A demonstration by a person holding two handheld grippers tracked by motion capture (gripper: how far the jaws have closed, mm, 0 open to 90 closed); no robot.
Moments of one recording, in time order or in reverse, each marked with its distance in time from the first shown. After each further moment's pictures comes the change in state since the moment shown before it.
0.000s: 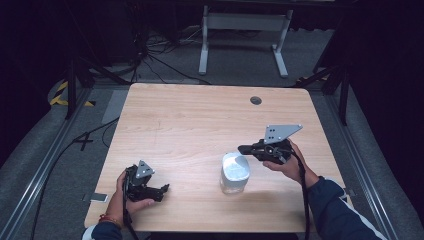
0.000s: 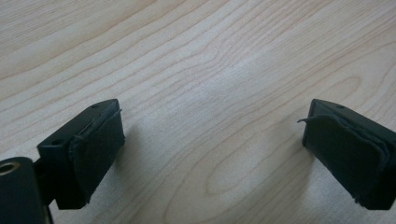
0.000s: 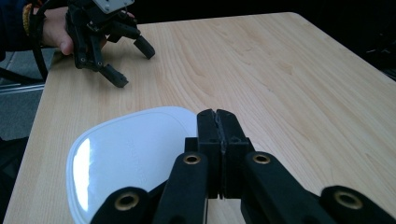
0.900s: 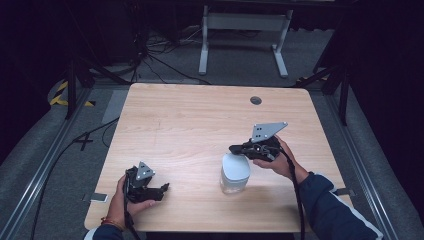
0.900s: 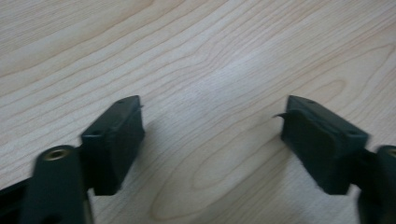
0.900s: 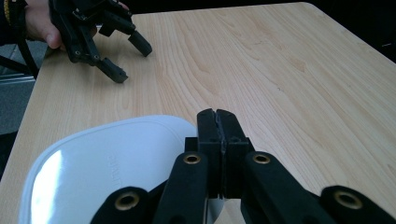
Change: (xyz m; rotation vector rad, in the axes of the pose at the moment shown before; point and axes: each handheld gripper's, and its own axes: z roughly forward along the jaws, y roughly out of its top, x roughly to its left) left arm -0.009 0.004 -0.004 0.002 -0.002 0.003; right arm -0.006 0.004 0.025 0.034 0.022 -0.009
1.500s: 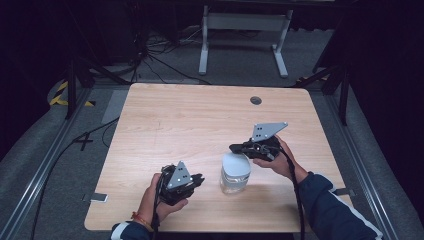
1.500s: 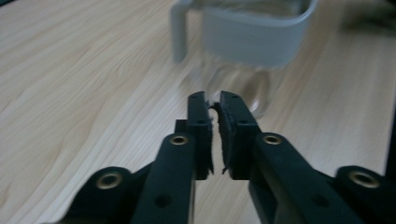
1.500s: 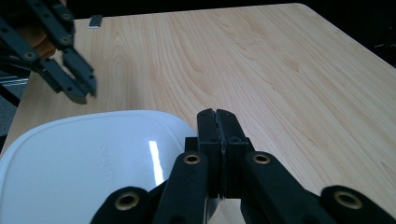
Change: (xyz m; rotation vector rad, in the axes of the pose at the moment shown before) left arm -0.094 0.073 -0.014 -0.217 -0.245 0.298; right arm -0.002 -0.003 0.001 -0.008 -0.018 0.000
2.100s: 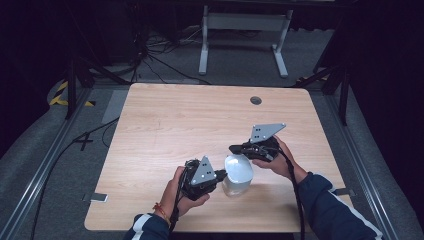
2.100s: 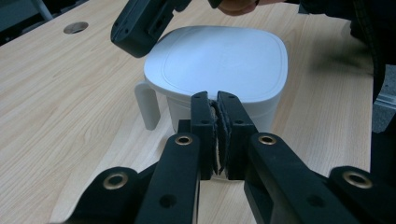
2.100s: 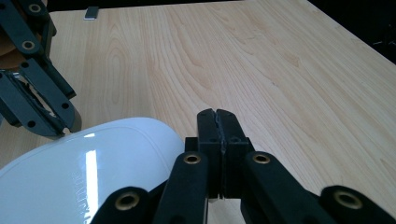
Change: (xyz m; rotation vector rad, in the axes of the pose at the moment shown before) left arm -0.014 0.037 0.026 -0.060 -0.042 0.039; right arm 0.001 -0.002 0.004 0.019 -0.005 -0.012
